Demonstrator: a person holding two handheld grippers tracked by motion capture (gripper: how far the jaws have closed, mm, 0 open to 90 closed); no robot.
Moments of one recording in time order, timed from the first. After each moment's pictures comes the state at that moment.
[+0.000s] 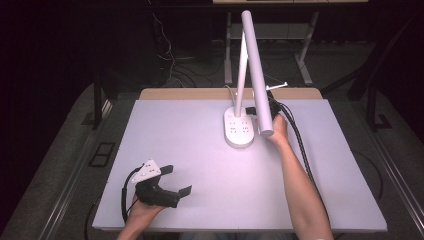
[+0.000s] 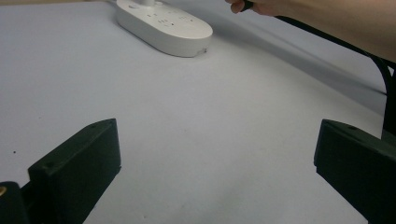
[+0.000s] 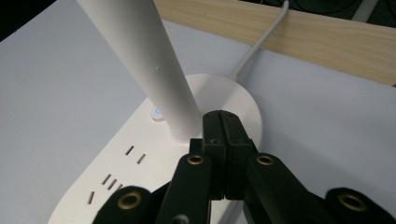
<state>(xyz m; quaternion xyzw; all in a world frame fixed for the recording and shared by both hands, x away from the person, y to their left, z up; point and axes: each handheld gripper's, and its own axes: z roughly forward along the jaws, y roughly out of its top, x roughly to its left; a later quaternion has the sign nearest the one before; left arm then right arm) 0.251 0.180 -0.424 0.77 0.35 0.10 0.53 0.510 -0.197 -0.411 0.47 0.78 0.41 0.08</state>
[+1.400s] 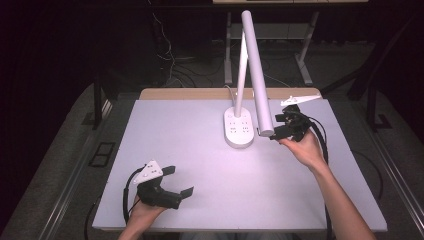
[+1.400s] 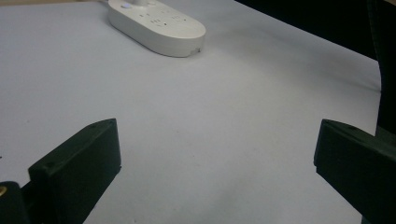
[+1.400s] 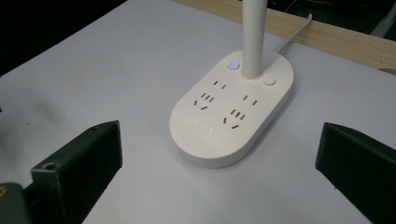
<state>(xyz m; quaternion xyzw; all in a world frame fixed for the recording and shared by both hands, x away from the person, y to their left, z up) 0.249 0.176 -0.423 0.77 0.34 0.10 0.53 0.393 -0.238 -0.350 0.41 0.80 0.43 0.09</state>
